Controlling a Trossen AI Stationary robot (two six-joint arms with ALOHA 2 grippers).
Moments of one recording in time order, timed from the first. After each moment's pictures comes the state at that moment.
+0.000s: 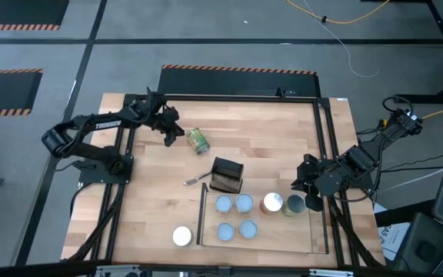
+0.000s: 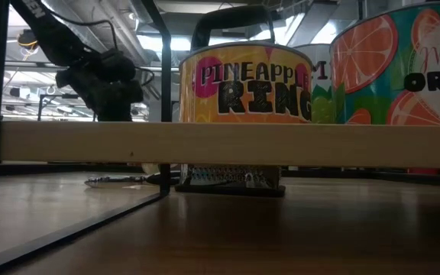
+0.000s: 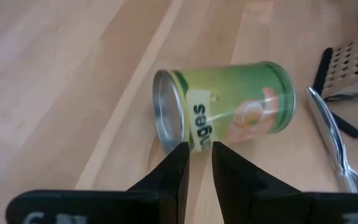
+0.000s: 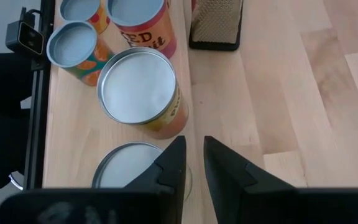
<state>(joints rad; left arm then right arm) 0.83 1.28 0.54 -0.12 0.55 0.18 0.64 0.94 0.89 -0.92 0.29 0.71</state>
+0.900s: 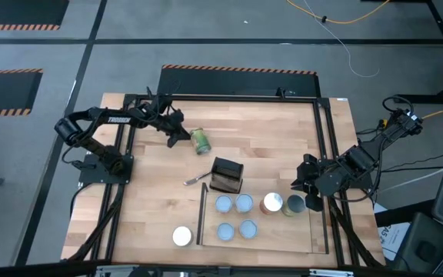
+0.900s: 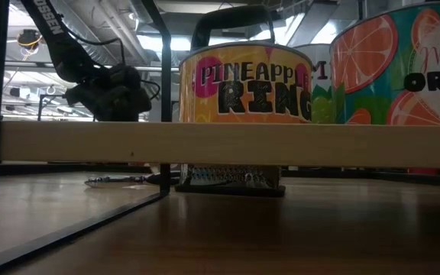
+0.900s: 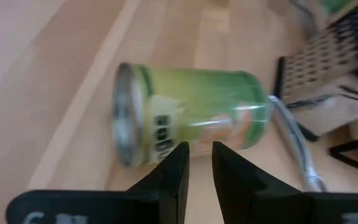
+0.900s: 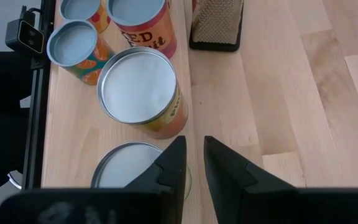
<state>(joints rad) 0.83 1.47 0.54 0.06 0.76 0.17 0.64 0.94 0.89 -0.92 0.30 0.70</state>
